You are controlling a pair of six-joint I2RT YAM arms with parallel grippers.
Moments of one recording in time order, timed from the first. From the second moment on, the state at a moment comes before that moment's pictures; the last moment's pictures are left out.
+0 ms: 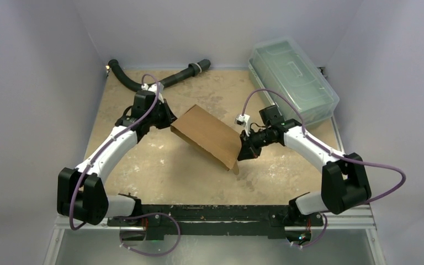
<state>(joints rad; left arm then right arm) -0.28 1.32 0.96 -0.33 0.24 -0.55 0.39 1.42 0.92 -0.62 -0.84 -0.37</state>
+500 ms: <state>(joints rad) -0.25 1.40 0.89 -0.19 0.26 -0.60 0.41 1.48 0.92 -0.60 -0.79 -0.34</state>
